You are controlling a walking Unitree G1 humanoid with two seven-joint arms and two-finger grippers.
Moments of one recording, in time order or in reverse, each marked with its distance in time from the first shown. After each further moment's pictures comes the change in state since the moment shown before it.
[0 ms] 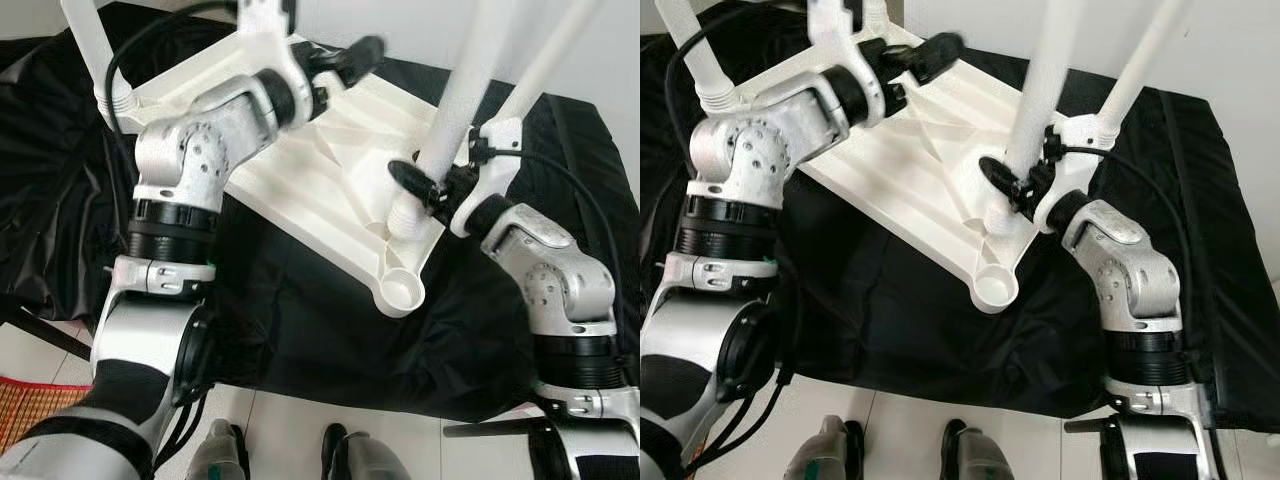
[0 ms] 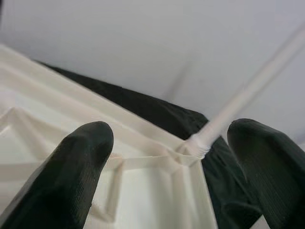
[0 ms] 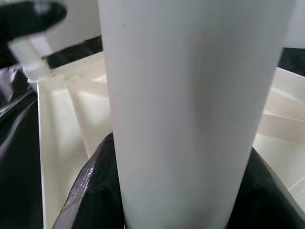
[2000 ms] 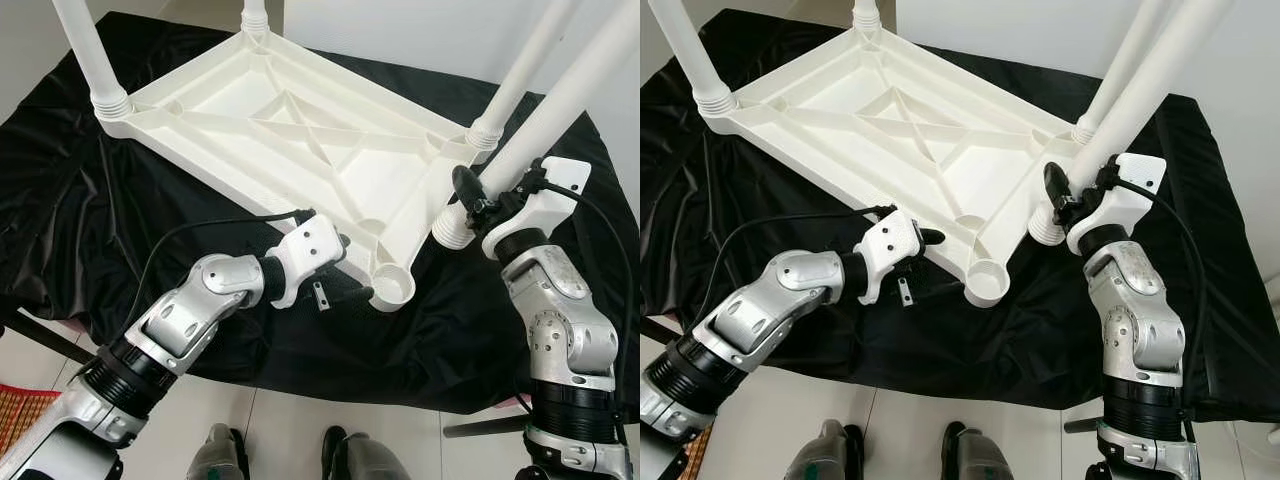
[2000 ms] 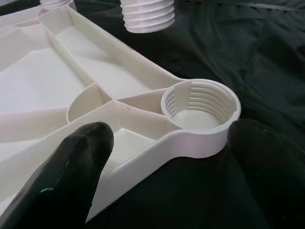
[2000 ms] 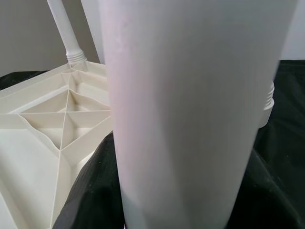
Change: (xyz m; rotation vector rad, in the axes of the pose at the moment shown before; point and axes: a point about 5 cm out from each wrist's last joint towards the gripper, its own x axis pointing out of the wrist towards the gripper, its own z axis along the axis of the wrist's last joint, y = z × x) left arm -0.079 -0.027 -0.142 0.654 0.438 -0.581; right arm -0.044 -0.024 -0.014 0.002 -0.117 -0.372
